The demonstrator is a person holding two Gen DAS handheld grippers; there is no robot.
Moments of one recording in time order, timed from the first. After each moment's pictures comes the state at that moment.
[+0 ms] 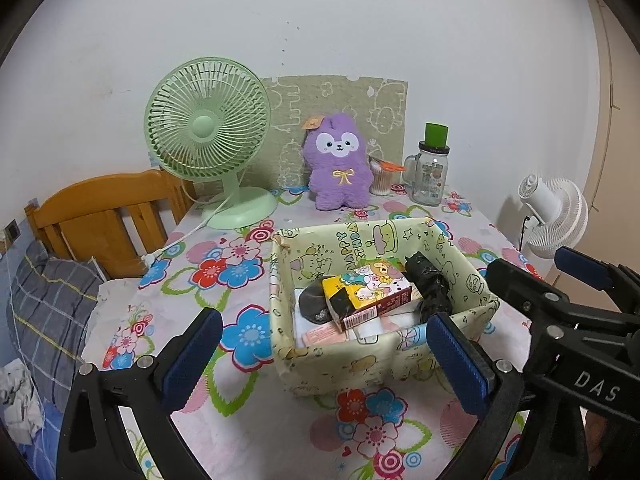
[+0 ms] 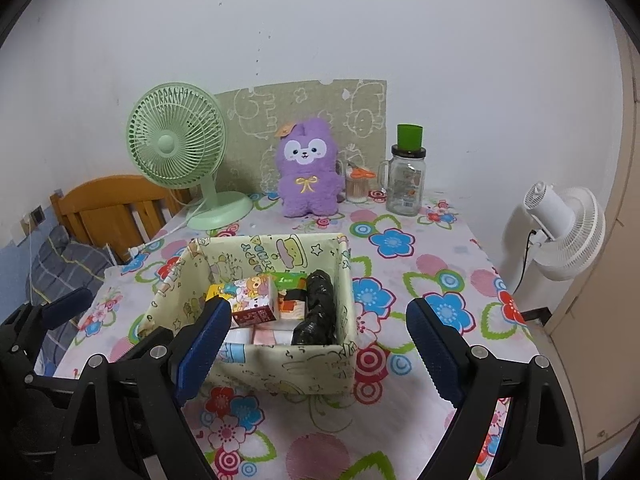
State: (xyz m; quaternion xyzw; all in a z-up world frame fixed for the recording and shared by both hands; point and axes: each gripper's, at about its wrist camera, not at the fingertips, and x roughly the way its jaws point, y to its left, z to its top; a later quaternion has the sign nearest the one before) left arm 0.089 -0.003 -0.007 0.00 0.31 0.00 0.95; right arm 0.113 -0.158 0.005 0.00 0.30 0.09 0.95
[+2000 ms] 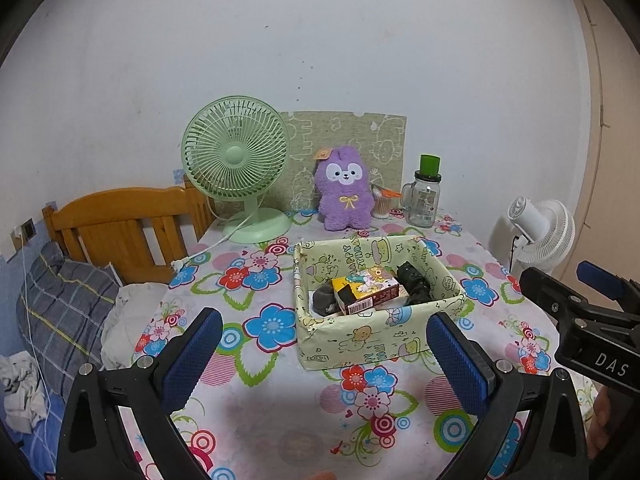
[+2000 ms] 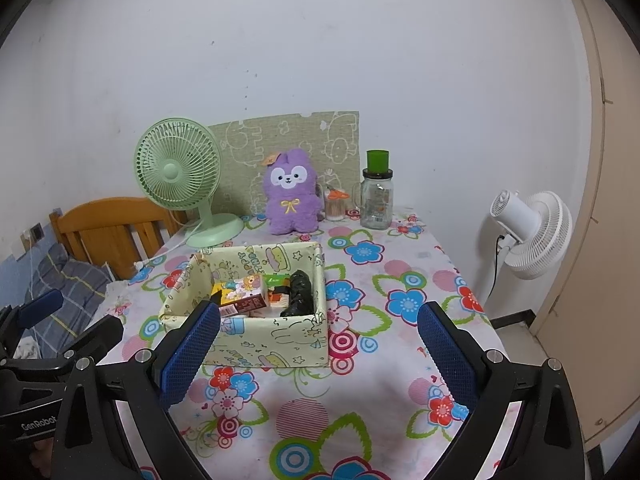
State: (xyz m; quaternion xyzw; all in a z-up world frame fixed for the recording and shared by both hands) left arm 0.013 0.007 0.027 -0.01 0.26 0.01 0.97; right arm 0.043 -0.184 0.032 0.01 0.26 0.06 0.96
